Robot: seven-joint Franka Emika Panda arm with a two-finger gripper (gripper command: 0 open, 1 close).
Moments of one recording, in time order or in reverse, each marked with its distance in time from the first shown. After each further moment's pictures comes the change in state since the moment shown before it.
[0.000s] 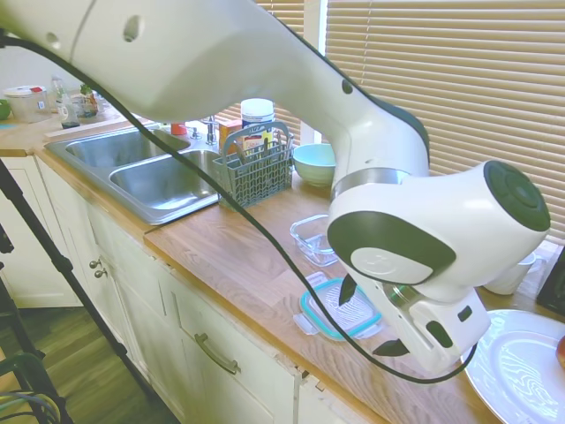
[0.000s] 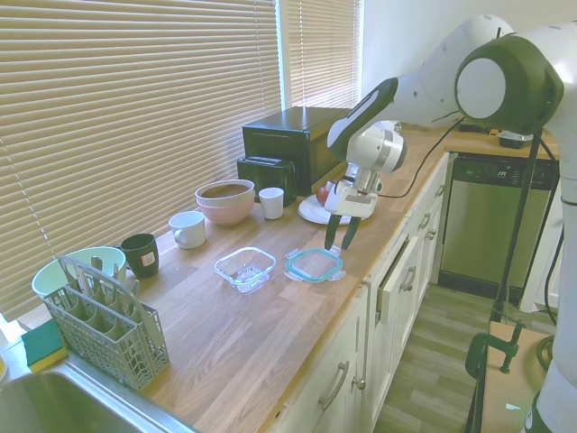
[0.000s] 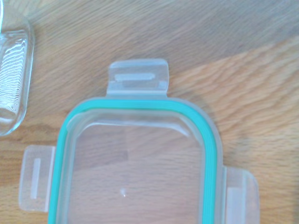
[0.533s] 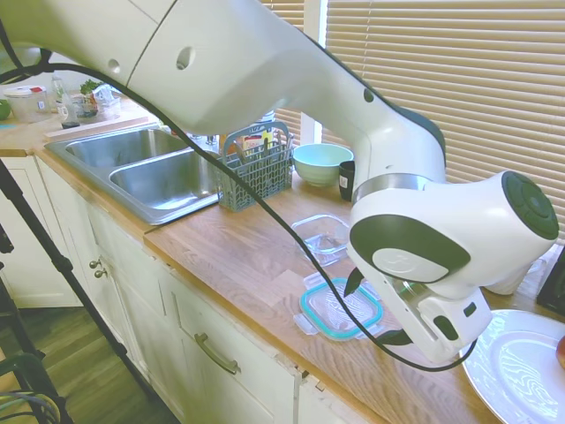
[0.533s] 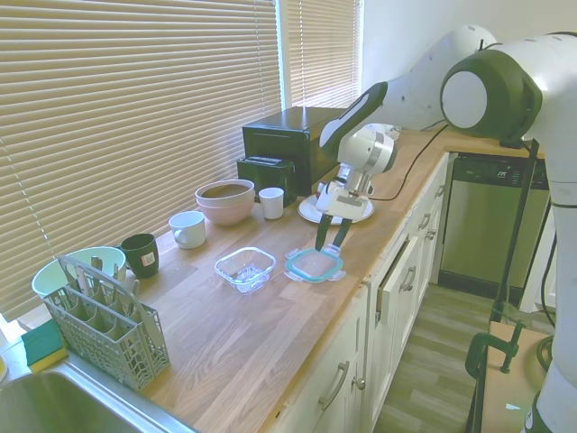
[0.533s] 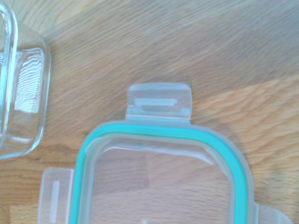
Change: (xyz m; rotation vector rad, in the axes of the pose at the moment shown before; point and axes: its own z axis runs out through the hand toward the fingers) arm 0.009 -0.017 0.011 0.025 -0.051 -0.006
